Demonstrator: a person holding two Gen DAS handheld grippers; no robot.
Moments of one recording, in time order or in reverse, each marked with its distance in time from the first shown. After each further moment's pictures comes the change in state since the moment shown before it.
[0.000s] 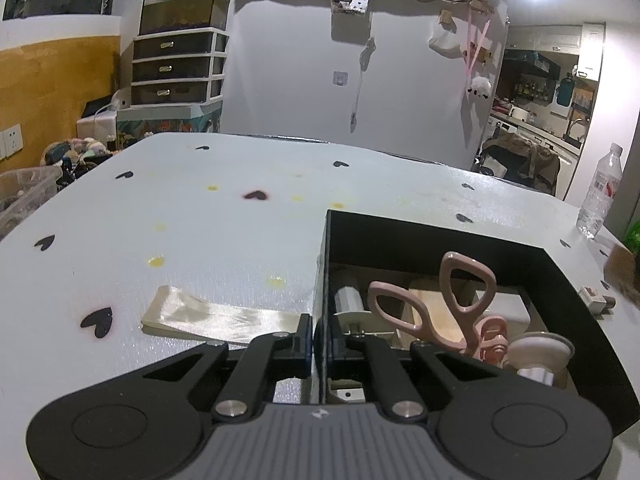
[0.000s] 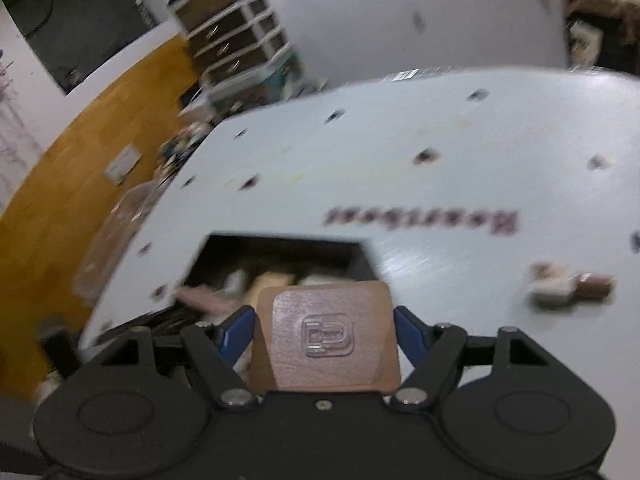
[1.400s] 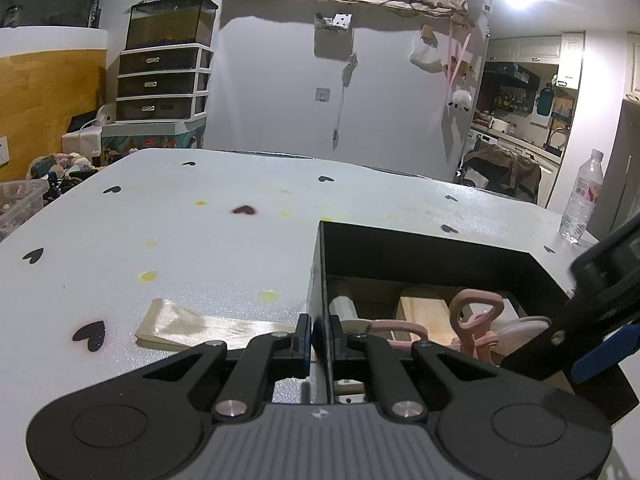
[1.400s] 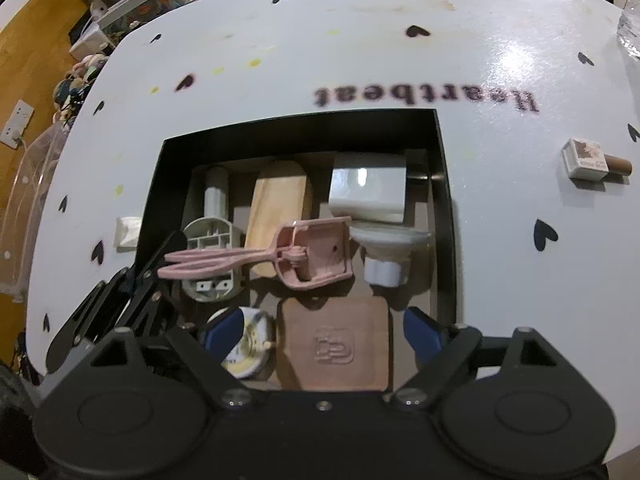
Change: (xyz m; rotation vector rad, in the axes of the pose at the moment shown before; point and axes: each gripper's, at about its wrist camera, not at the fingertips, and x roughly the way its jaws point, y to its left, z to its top) left arm -0.002 0.010 -0.006 0.012 -0.055 -0.061; right arm 0.086 0.071 -0.020 0.174 0.216 -0.342
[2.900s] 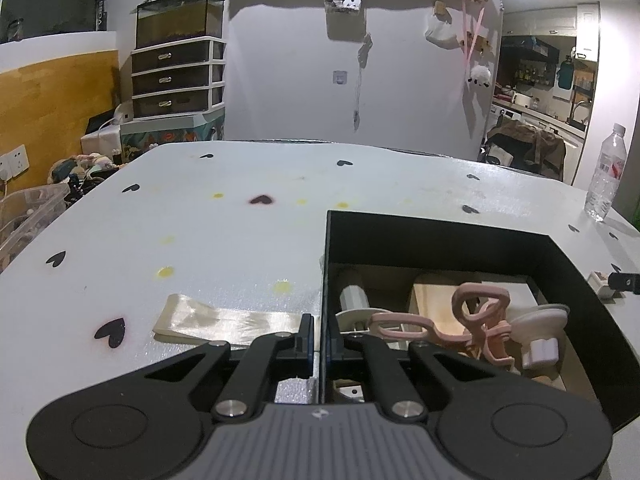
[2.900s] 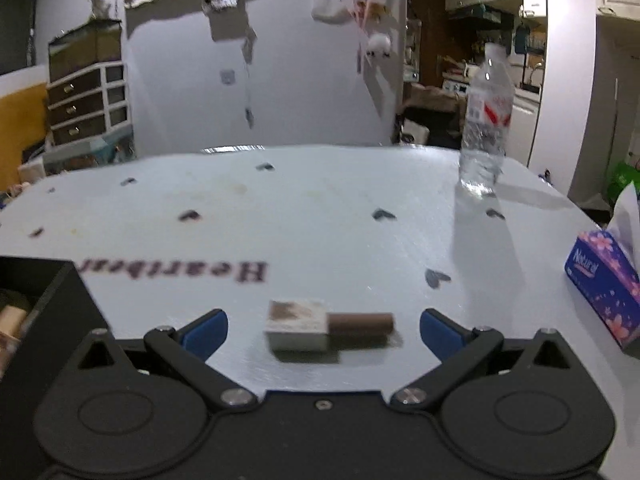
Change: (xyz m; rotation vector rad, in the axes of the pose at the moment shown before) left arm 0.000 -0.016 0.007 0.040 0.062 0.101; right arm 0.003 -0.206 0.005 -0.062 -0.700 -0.248
